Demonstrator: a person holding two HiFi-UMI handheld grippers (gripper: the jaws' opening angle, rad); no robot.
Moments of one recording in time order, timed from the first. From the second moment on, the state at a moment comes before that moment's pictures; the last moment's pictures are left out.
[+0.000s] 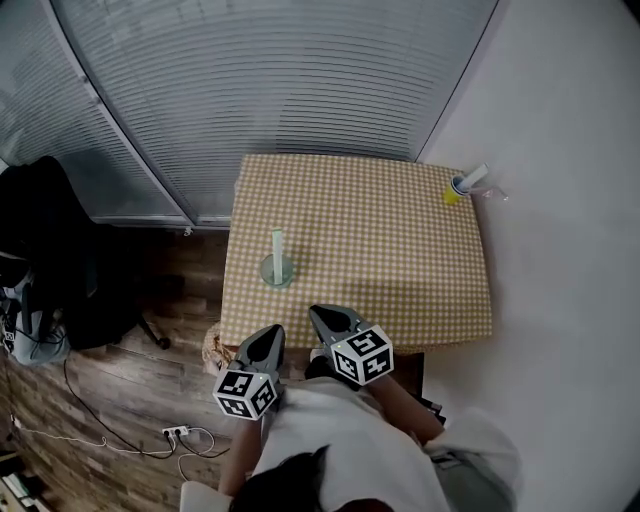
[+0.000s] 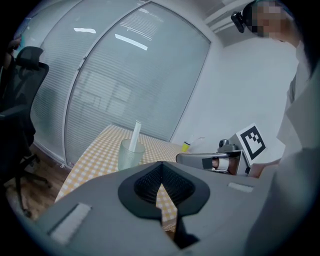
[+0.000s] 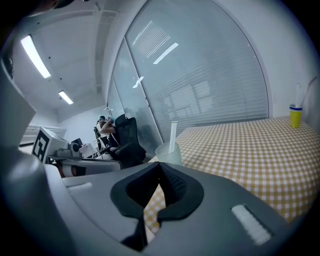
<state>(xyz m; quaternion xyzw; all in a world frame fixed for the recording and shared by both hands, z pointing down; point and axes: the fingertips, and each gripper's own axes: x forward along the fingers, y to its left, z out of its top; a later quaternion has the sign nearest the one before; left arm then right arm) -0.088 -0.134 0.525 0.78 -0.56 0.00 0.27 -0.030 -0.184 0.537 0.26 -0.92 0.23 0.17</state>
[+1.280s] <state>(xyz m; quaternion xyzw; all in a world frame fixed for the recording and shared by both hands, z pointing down) -0.117 -0.191 0.529 0.76 -0.58 -0.04 0.30 -0.057 -0.253 0.538 0.27 -0.90 0.26 0.21</state>
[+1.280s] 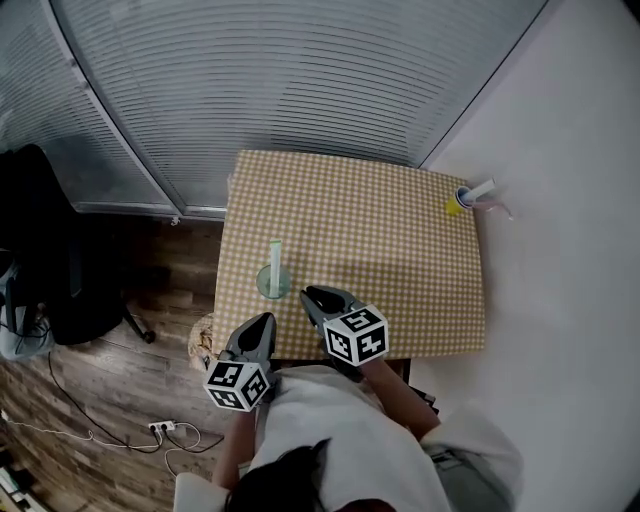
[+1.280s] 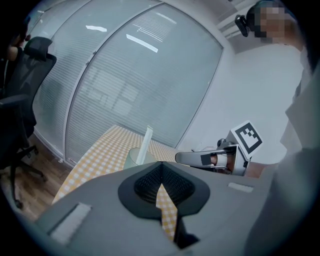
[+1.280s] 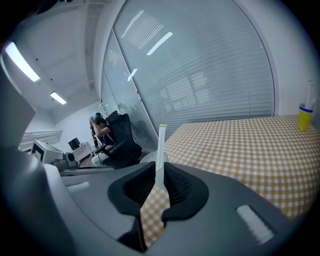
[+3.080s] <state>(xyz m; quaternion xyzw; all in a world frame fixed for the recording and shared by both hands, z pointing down) -0.195 -0.205 0.567 0.75 -0.56 -0.04 0.36 -0.135 -0.314 0.554 0.28 -0.89 0.26 0.23</state>
